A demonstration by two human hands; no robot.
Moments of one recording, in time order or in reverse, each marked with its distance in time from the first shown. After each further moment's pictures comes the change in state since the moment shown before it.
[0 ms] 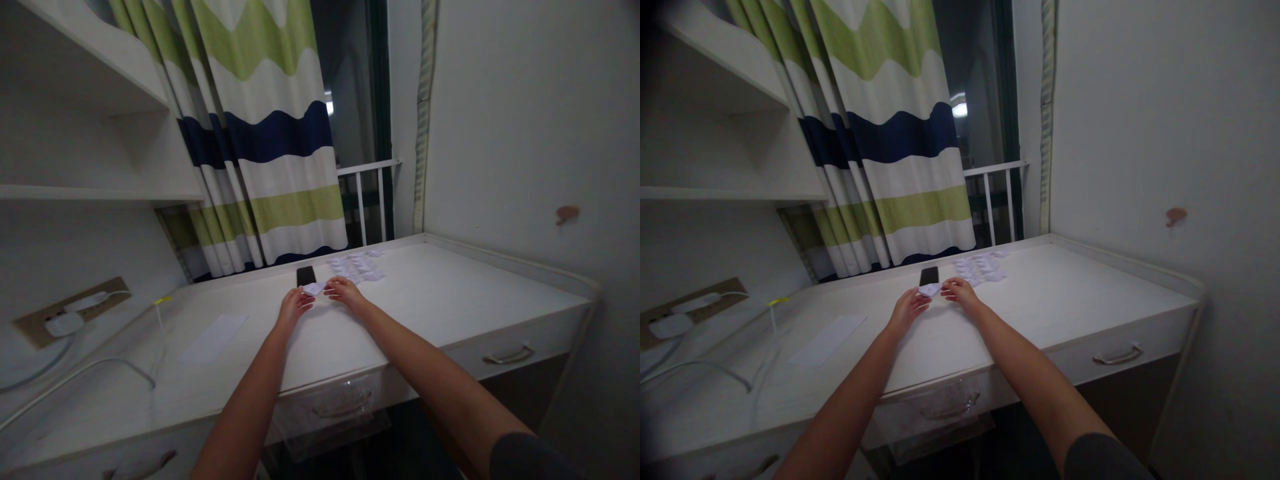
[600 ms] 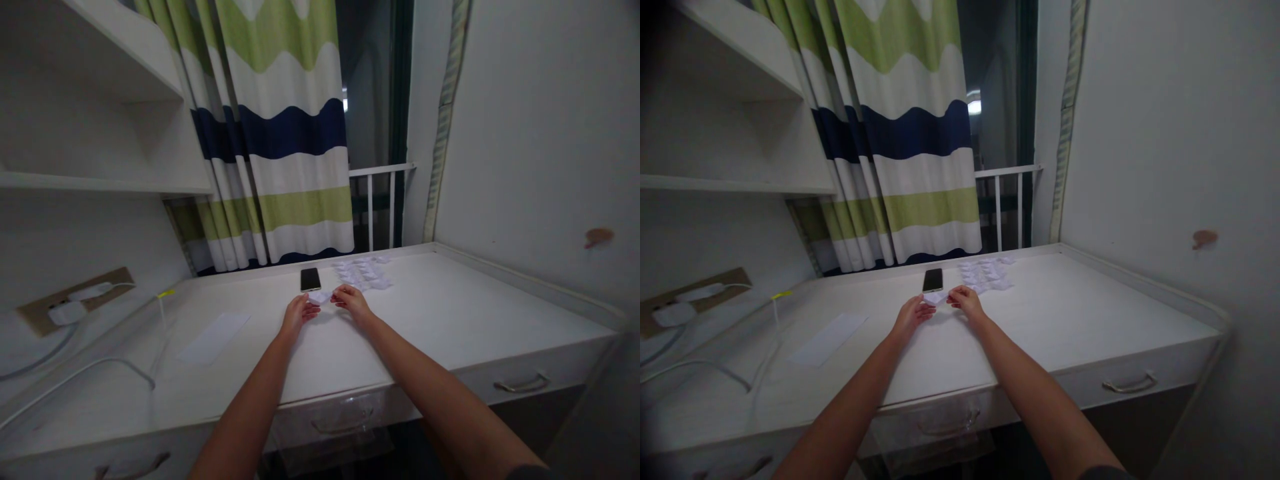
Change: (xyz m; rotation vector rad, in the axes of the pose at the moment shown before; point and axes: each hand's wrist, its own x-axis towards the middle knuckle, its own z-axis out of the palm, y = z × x) left_hand 0.000 -0.006 0.001 0.025 0.057 -0.050; right_hand -0.002 0.003 0.001 -0.050 0.092 -0.041
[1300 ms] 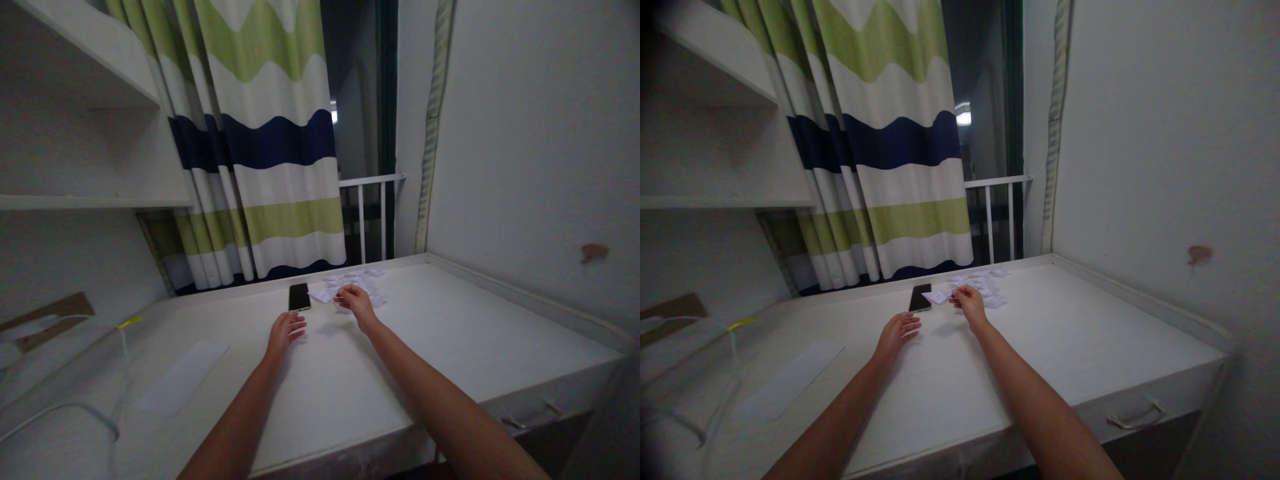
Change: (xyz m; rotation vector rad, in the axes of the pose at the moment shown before) left_hand 0.021 -0.001 0.000 0.021 0.067 0.066; right_hand 0.034 -0.036 -0.024 -0.024 0.186 -0.063
